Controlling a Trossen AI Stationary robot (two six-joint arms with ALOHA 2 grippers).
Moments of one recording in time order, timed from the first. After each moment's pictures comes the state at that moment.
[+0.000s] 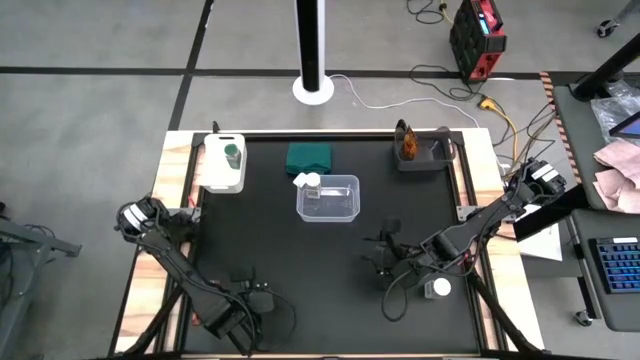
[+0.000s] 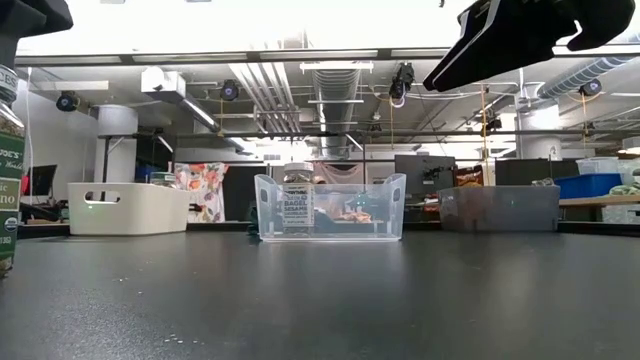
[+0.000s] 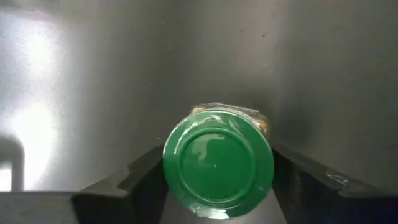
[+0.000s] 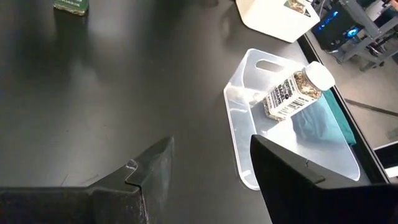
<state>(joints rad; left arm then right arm) -0.83 1.82 1.38 -1.10 -0.33 -0.96 0.54 1.44 0.87 -0.22 0.71 0.14</state>
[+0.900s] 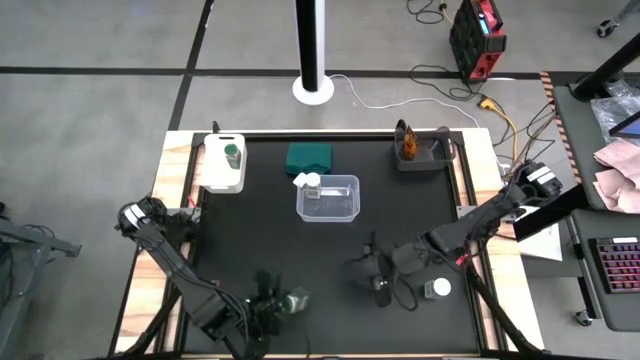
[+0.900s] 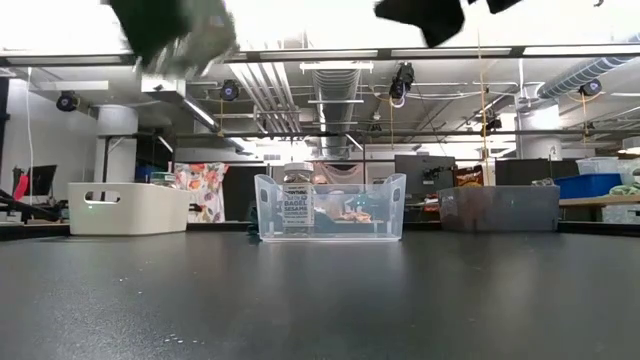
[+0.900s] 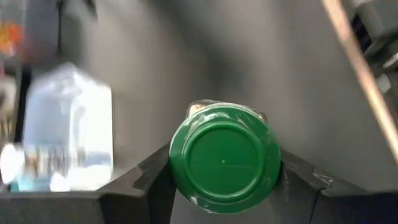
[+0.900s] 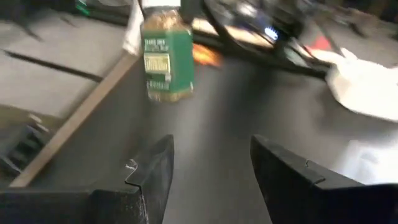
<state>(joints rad) -0.82 1.82 1.62 -1.02 -0.65 -0.41 0.47 1.49 0.83 0.27 0.28 -0.04</state>
